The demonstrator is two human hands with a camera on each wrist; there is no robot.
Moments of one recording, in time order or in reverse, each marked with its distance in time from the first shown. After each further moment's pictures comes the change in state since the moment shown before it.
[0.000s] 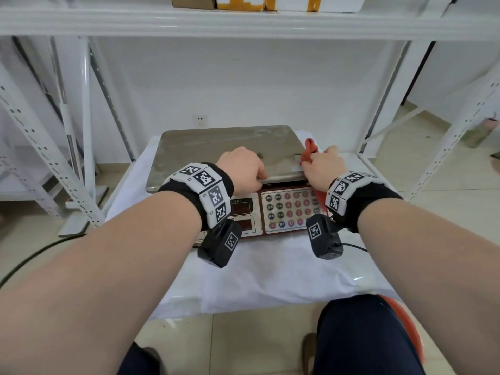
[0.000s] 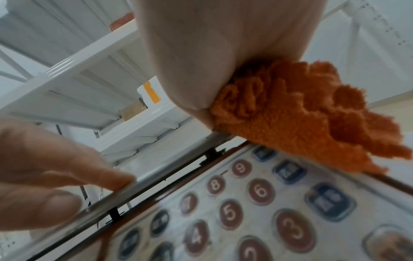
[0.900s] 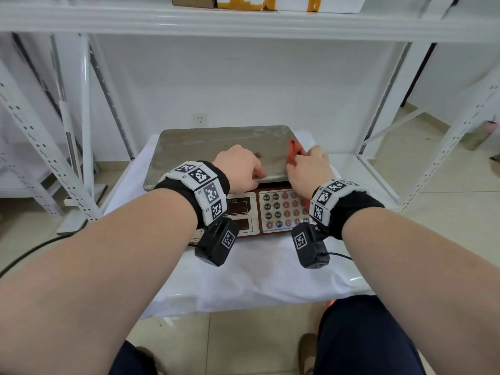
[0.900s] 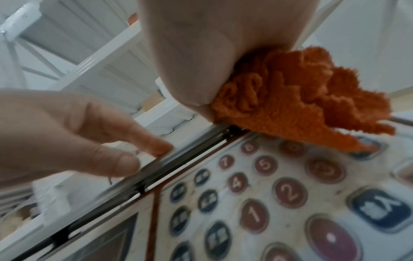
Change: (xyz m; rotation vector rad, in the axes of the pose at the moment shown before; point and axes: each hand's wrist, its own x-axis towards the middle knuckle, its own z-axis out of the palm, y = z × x) left_hand 0.002 -0.005 0.003 -0.053 0.013 -0.001; right_hand -0.010 -0.015 0.013 0.024 0.129 -0.097
